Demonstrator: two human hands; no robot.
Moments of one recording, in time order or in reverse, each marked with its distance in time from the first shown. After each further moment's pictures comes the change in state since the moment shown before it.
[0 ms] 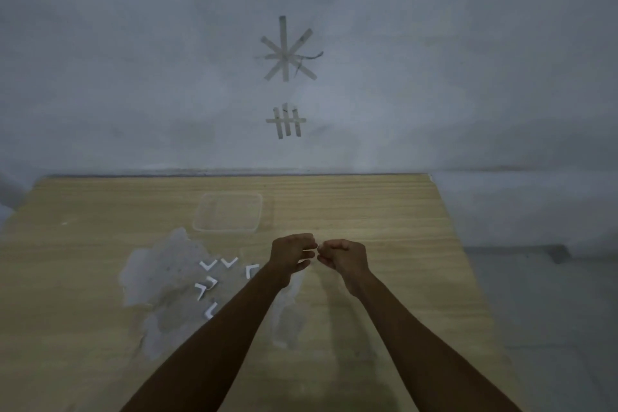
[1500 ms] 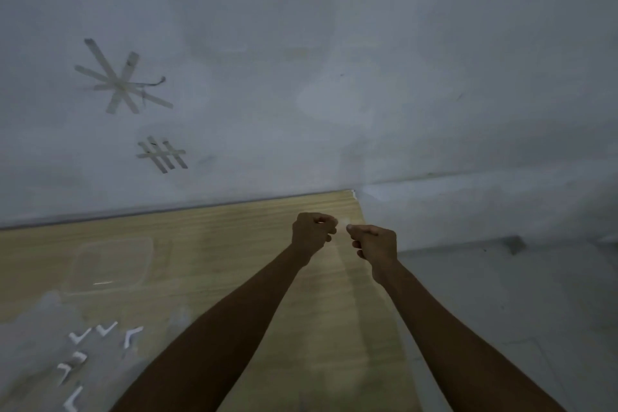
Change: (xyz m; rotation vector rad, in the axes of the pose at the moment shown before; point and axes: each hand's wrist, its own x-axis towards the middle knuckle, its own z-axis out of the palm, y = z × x) left_hand 0.071 0.033 0.286 0.449 -0.078 0.293; right_hand 0.102 -0.131 -0.235 -0.087 0.271 -0.098
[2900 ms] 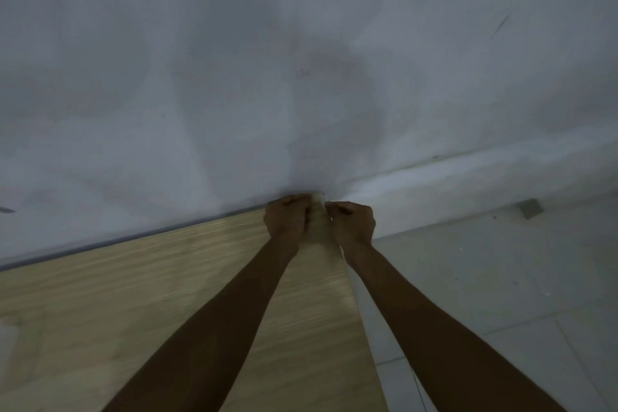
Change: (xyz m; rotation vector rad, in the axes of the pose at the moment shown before) left_hand 0.200 -0.026 0.105 -0.044 0.342 -0.189; right_hand 0.211 0.028 0.020 -0.168 0.163 -0.021
